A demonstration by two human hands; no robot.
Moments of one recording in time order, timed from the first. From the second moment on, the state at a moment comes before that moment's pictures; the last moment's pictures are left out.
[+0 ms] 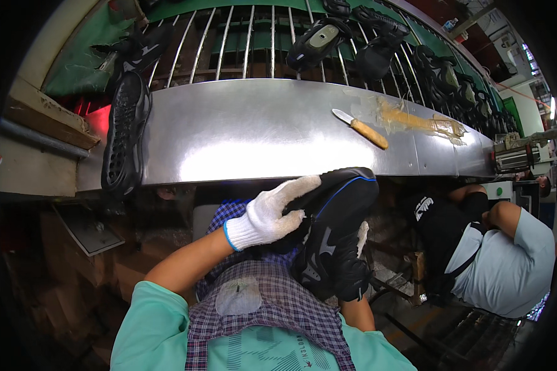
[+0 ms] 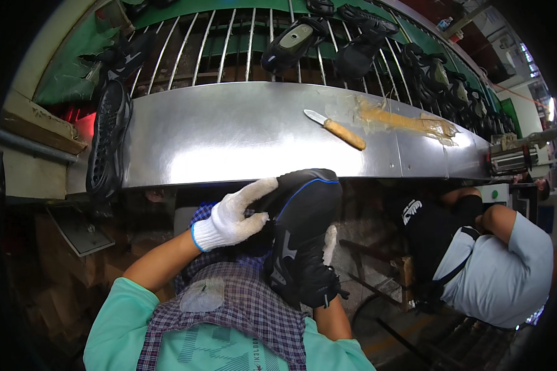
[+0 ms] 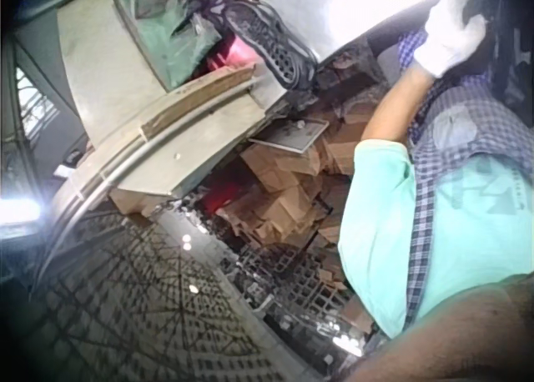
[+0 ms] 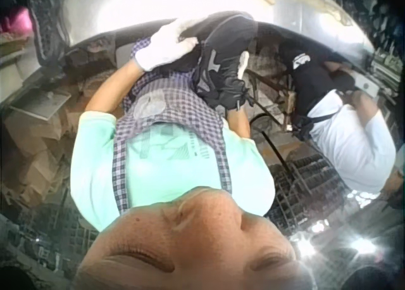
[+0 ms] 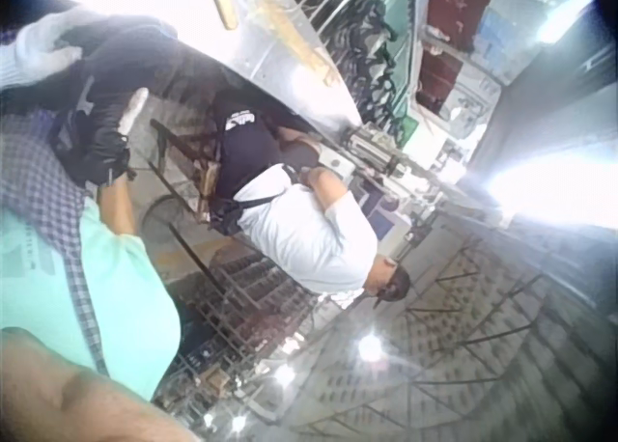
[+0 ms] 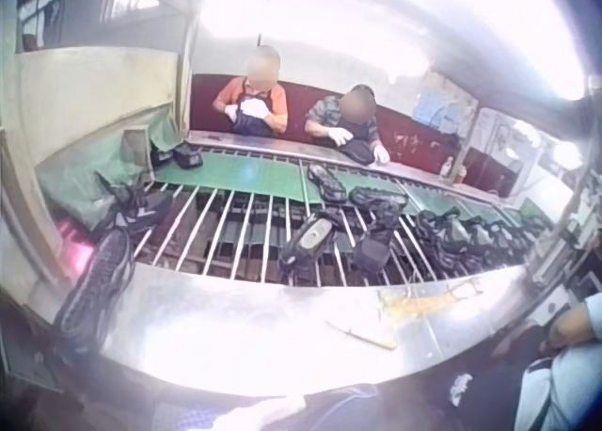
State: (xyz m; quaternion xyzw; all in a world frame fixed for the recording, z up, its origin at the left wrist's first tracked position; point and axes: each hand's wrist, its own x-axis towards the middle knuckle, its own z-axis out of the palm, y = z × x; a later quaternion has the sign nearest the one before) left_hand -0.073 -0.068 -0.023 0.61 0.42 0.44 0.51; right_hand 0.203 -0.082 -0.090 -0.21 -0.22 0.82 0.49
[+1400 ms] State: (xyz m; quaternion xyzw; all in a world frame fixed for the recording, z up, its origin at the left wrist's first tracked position) left_hand -0.083 -0.090 0.012 0.63 0.44 0.47 0.43; right_hand 0.185 -0.087 -0.038 -0.53 -0.28 0.67 0.43
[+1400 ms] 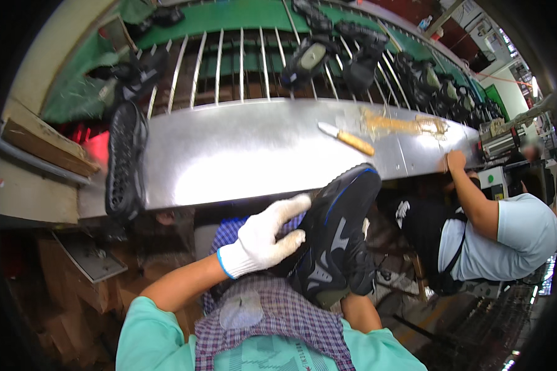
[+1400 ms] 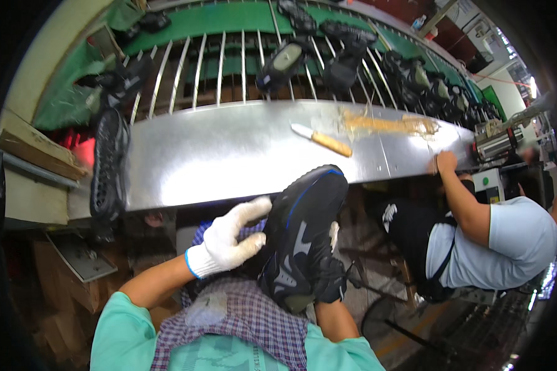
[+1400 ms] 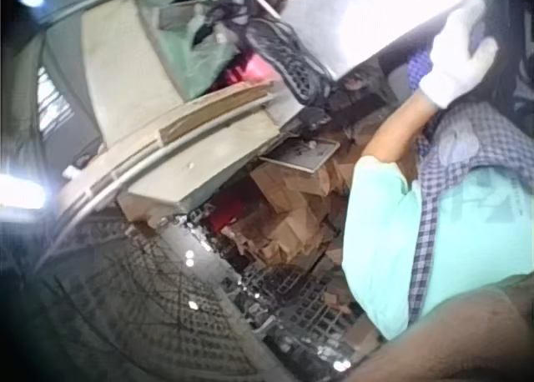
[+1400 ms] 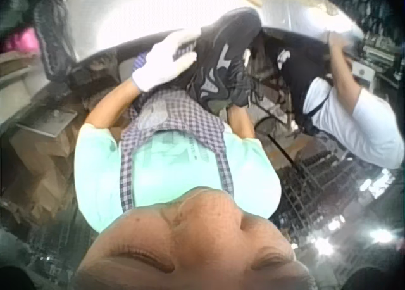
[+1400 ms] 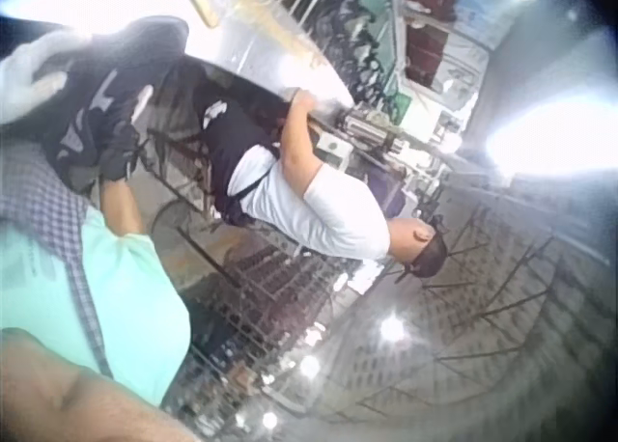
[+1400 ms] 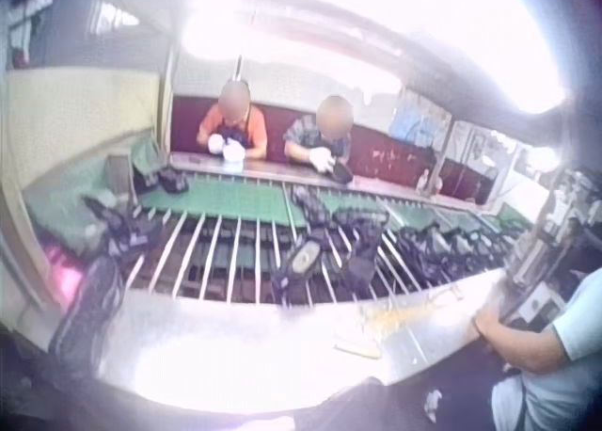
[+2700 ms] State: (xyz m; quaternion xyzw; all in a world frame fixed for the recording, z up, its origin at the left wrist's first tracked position) left_hand -0.196 -0.023 0.050 0.60 0.51 0.27 0.56; right_hand 0.117 -0.064 0.067 -0.38 -0.88 0.12 0.25
